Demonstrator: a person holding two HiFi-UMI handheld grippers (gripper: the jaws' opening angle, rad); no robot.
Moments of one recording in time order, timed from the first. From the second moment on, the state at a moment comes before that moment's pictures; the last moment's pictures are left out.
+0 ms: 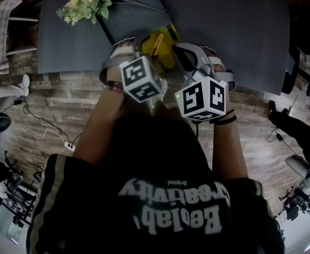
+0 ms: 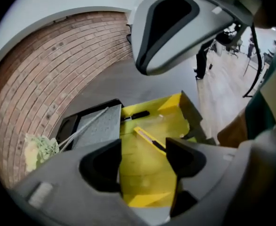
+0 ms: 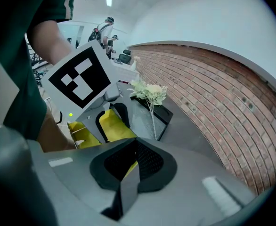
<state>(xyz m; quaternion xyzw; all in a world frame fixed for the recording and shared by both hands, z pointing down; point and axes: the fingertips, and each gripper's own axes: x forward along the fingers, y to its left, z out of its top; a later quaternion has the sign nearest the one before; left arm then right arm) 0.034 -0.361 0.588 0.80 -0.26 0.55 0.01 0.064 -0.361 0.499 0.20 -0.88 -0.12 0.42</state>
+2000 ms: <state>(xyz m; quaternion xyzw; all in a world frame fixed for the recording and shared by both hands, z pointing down) 0.021 -0.292 0.446 0.82 -0.33 0.47 0.02 0.057 -0.309 0.420 0.25 -0.88 -0.16 0.38</state>
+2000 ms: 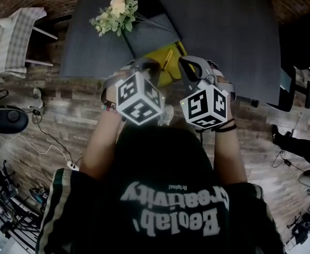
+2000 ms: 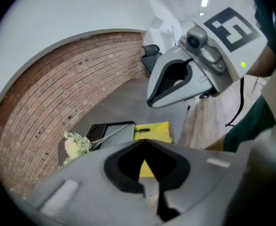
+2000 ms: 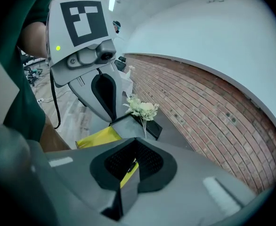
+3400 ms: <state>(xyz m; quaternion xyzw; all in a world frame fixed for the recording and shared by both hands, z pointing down) -0.059 -0.225 0.348 0.85 -0.30 0.41 -0.10 -0.014 -0.228 0.338 0.37 -0.82 -0.20 0.39</state>
